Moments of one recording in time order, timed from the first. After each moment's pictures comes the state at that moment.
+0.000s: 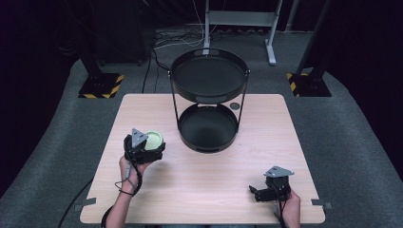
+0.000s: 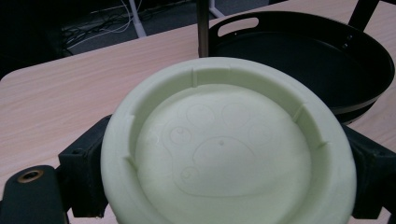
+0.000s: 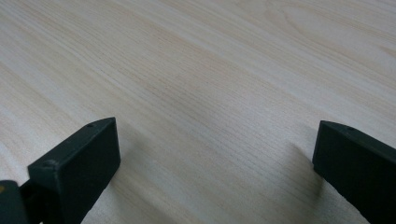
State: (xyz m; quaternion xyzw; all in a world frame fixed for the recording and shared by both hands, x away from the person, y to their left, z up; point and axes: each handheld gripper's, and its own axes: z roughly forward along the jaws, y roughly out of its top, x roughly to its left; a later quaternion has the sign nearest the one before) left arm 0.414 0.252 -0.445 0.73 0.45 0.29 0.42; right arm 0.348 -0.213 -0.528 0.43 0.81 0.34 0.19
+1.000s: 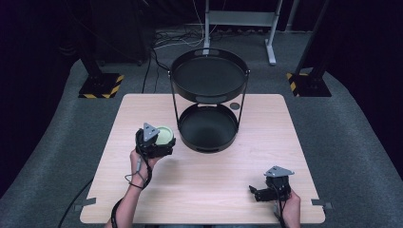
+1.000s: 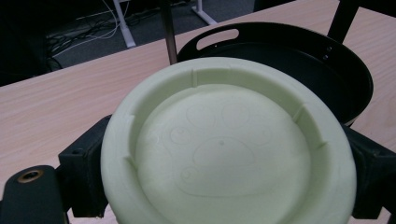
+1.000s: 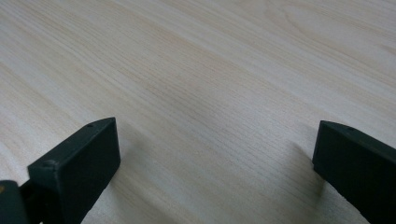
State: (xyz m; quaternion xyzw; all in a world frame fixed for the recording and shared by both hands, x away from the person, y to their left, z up) left arm 0.432 0.220 -0.438 0.74 0.43 0.29 0.43; right arm 0.349 -0.214 -0.528 0.43 0.81 0.34 0.19
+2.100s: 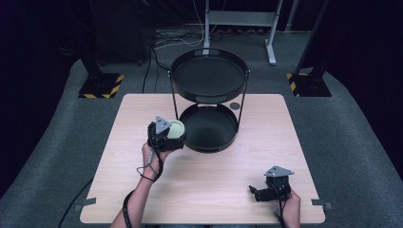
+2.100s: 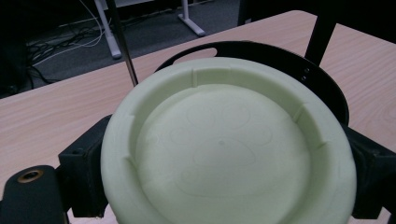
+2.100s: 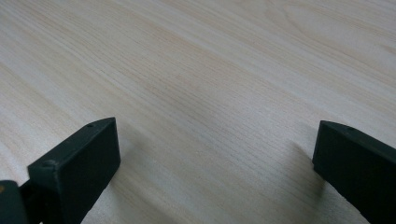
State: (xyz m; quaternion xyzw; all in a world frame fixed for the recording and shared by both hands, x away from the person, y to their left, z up) left arm 0.452 0.188 -0.430 0.74 0.42 0.27 0.45; right arm 0.349 -0.214 -0.528 0.43 0.81 0.34 0.19
